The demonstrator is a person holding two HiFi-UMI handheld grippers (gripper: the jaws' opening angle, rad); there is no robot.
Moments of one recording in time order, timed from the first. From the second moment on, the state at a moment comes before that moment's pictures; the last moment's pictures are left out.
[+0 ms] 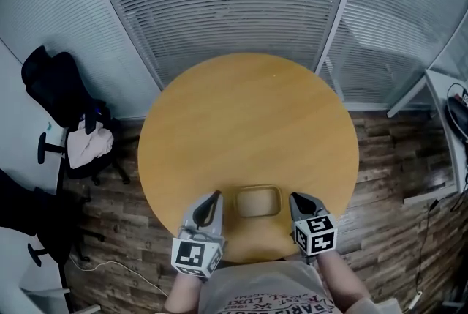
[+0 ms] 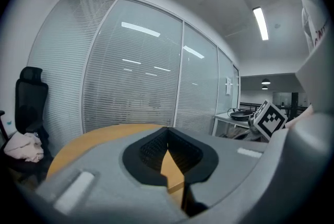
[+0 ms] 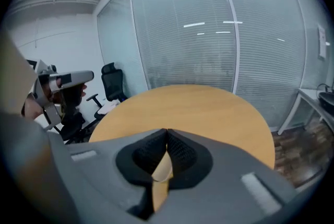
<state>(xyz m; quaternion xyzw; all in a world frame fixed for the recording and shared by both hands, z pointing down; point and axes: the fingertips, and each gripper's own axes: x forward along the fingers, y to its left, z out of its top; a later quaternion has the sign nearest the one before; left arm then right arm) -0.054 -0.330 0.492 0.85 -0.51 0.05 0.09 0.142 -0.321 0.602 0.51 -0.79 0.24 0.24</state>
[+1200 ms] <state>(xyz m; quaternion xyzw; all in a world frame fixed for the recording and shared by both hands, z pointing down) -0.085 -0.359 0.544 0.84 -0.52 0.09 0.14 0.131 -0.327 0.789 0.47 -0.66 0.43 0.41</state>
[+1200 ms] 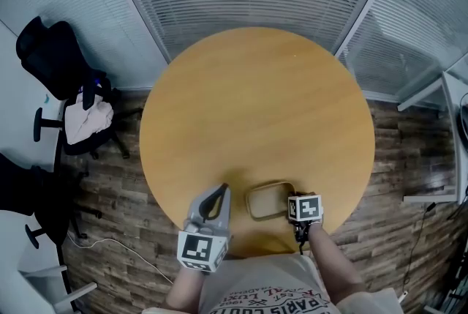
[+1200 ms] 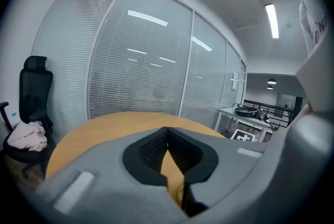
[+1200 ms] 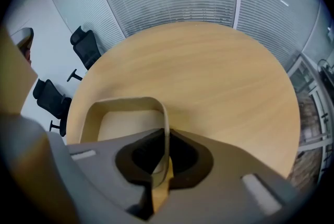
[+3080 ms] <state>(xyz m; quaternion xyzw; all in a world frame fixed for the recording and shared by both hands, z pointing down) -0.047 -0.351 0.453 0.86 -0.50 0.03 0.06 0.158 -0.350 0.476 0.62 -0.77 0.13 0.08</state>
